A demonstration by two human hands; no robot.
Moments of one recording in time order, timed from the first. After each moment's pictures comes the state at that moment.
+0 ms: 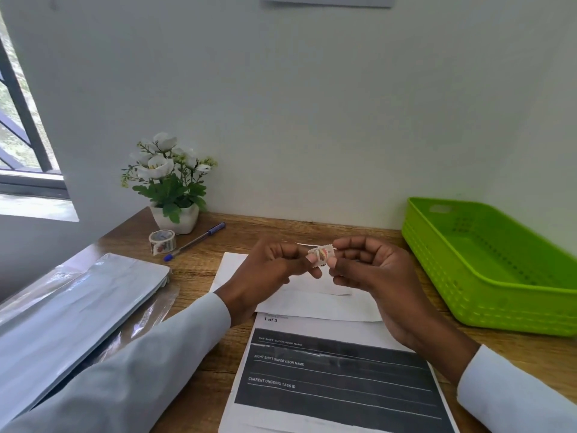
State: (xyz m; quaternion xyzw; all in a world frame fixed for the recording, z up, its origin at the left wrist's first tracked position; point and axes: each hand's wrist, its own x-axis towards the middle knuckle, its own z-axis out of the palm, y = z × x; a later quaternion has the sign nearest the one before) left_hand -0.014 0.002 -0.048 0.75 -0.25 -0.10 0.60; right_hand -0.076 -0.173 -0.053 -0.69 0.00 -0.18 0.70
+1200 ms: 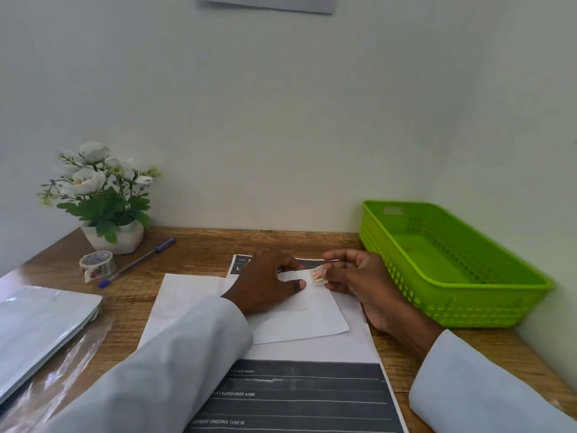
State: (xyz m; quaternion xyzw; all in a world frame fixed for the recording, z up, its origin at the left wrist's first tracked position) left_hand 0.058 -0.073 -0.100 0.86 -0.36 0.02 0.36; right_hand -0.042 -0.236 -0.075 -0.68 0.16 -0.16 0.70
